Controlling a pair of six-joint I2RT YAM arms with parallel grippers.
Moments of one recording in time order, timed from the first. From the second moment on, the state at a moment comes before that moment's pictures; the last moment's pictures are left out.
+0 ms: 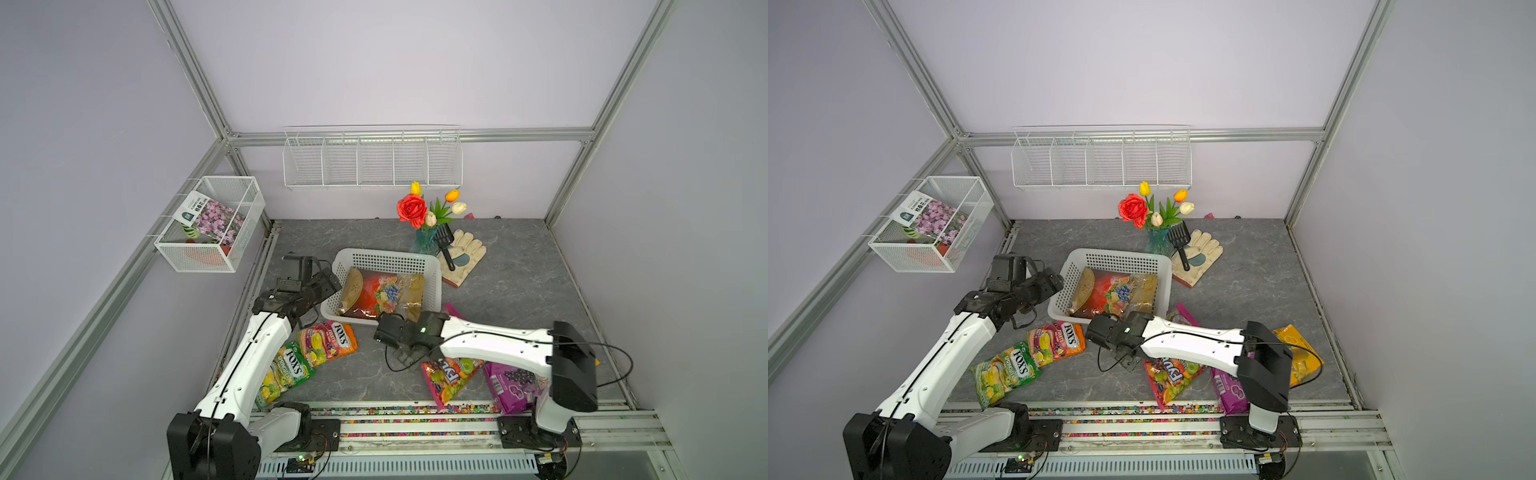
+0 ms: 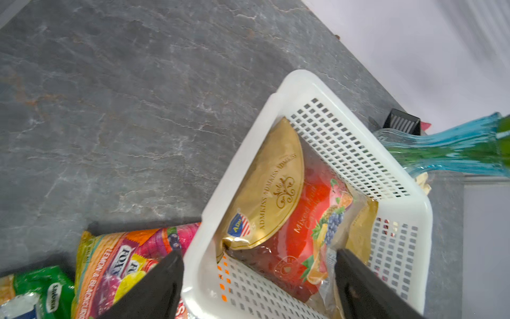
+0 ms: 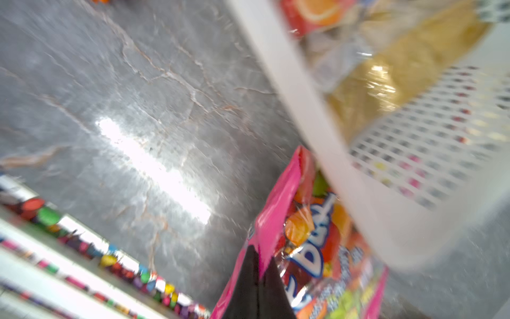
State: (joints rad) left arm -0.21 1.16 1.00 -0.63 0.05 -0.67; right arm 1.18 1.70 1.41 -1.06 0.32 0.31
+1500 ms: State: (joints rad) left arm -0.53 1.26 1.22 -0.52 0.21 -0.33; right arm 0.67 1.53 1.82 -1.10 0.08 0.86
